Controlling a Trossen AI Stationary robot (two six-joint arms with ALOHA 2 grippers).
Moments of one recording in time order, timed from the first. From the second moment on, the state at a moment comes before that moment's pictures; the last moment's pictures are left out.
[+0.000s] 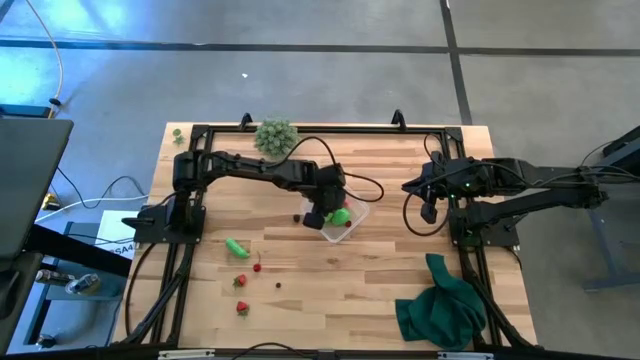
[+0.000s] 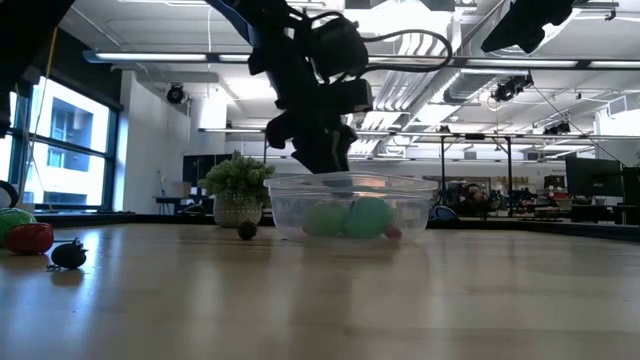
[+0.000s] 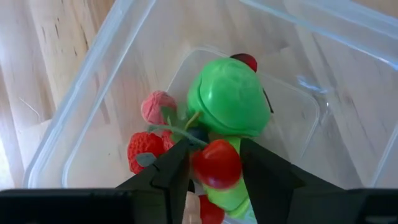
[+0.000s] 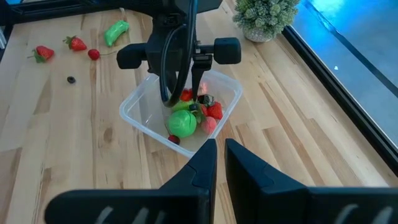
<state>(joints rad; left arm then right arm) 0.26 2.00 1.46 -0.55 0.10 0.49 0.03 0.76 0.90 -0.77 0.23 0.18</state>
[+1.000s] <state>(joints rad) 0.24 1.76 1.56 -1.05 0.05 0.44 0.03 0.76 0.90 -0.77 0.23 0.18</state>
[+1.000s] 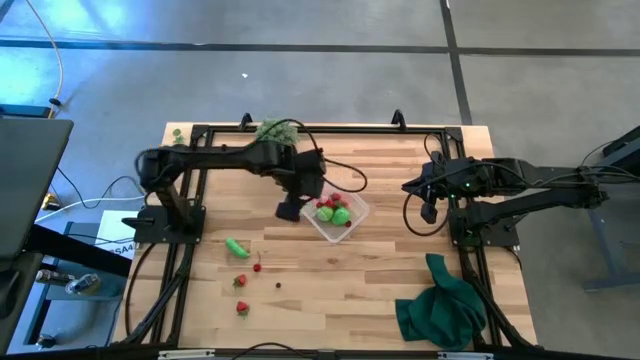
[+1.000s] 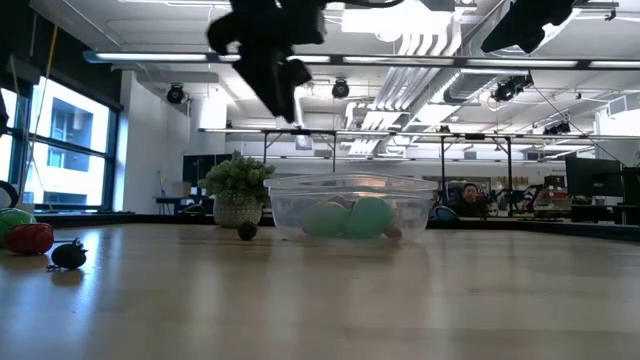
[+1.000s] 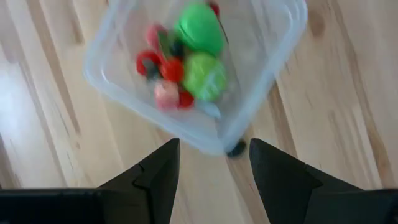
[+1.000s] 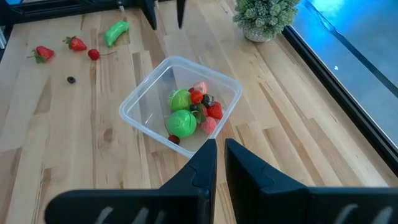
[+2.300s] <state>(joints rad) 0.01 1.03 0.62 -0.88 0.30 0.45 0.03 0.76 0.90 -0.77 0.23 0.18</state>
